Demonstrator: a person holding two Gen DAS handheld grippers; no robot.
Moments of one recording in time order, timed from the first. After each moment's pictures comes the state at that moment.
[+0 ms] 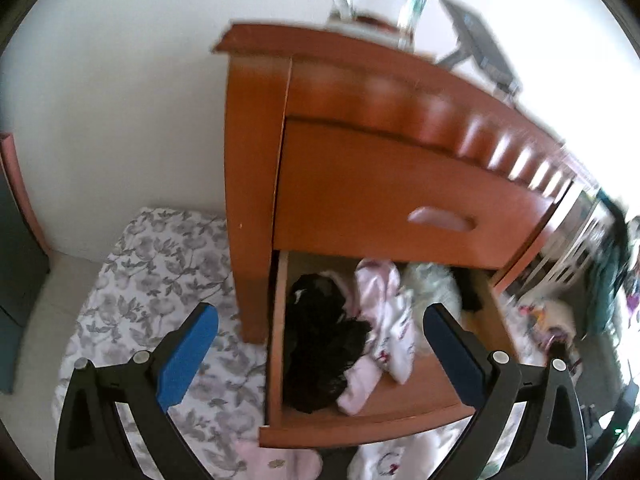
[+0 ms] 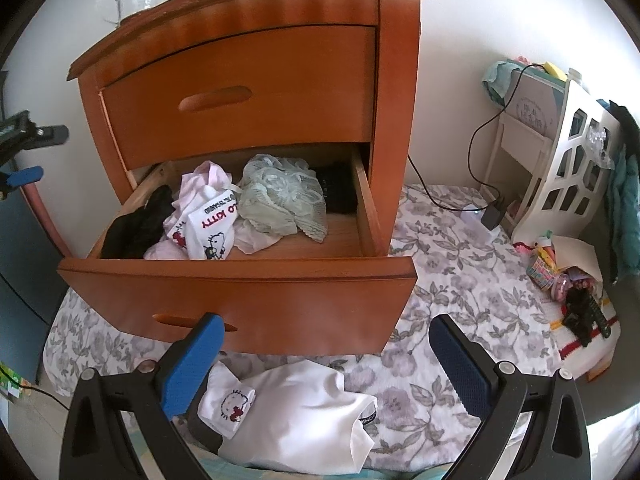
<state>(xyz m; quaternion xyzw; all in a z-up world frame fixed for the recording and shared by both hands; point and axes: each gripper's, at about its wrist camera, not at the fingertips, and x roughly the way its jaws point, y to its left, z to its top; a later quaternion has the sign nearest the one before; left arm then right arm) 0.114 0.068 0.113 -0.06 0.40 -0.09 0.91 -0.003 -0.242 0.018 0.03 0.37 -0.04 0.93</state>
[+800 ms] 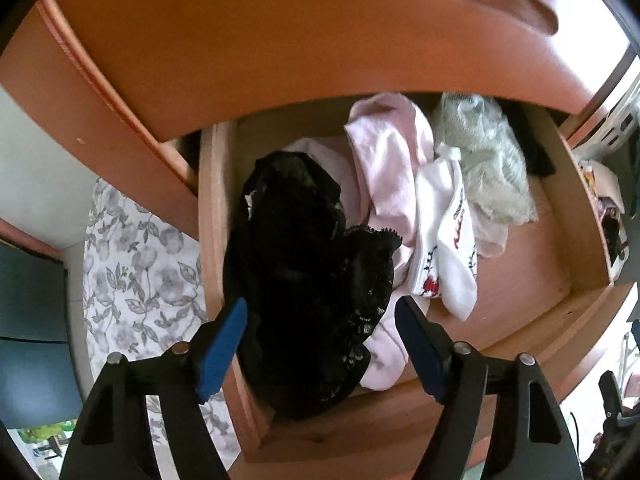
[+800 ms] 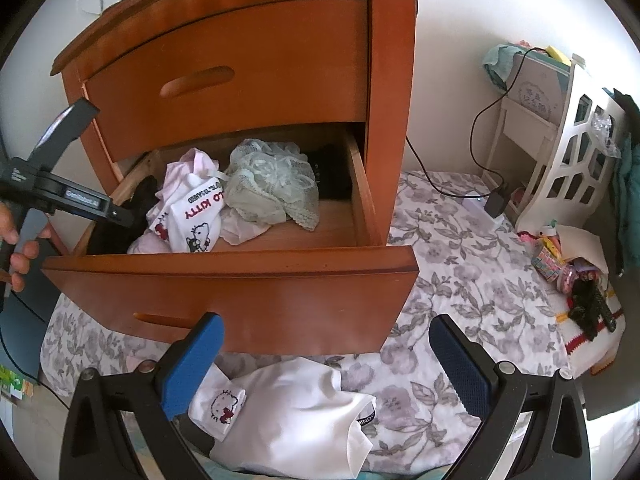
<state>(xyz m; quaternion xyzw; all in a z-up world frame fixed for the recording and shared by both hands) 0.185 -0.008 -0.002 0.10 0.60 -0.10 0.79 0.013 -0.250 0.000 0.03 0.39 -0.05 0.92</state>
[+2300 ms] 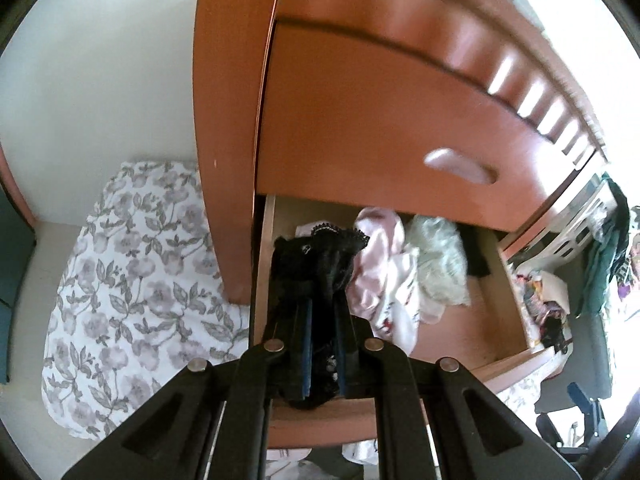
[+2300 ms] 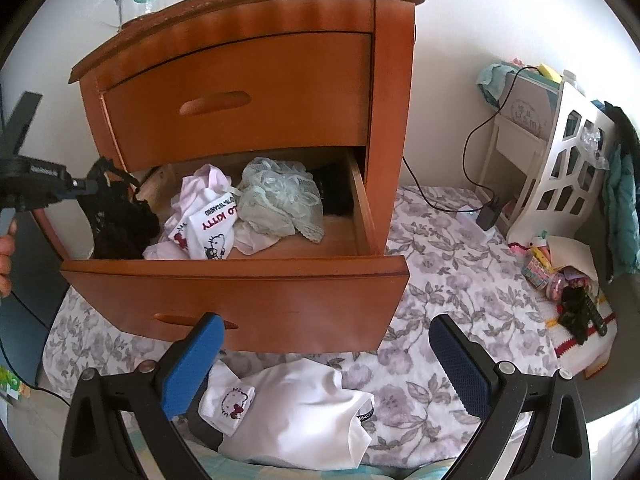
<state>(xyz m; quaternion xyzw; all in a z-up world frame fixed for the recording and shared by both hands) 0.131 0.062 0.075 -0.07 0.46 -0.11 0.88 -0.013 -0.237 0.027 0.02 0.37 -0.05 0.93</state>
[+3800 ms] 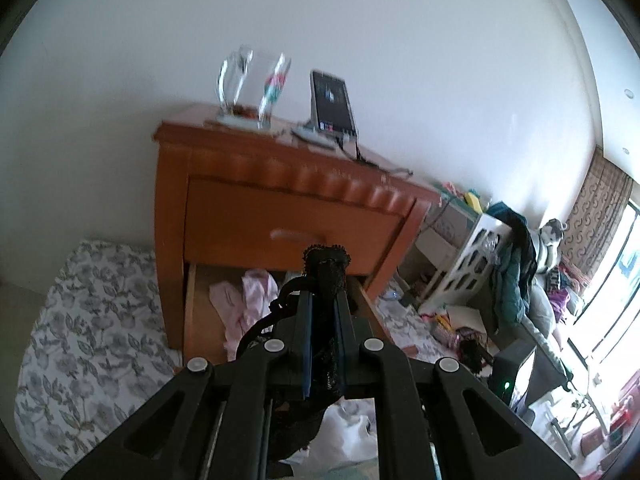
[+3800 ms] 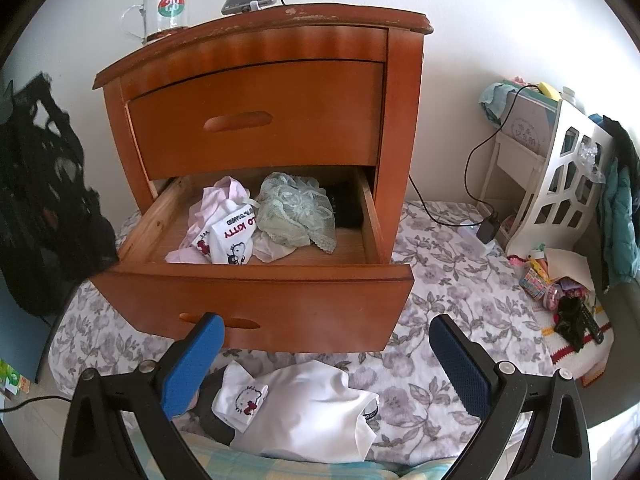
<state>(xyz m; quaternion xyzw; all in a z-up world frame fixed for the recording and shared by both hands) -0.025 0.051 0.179 -0.11 0.30 -0.24 0.92 -0.035 -0.223 0.047 0.02 0.35 -0.04 0.94</state>
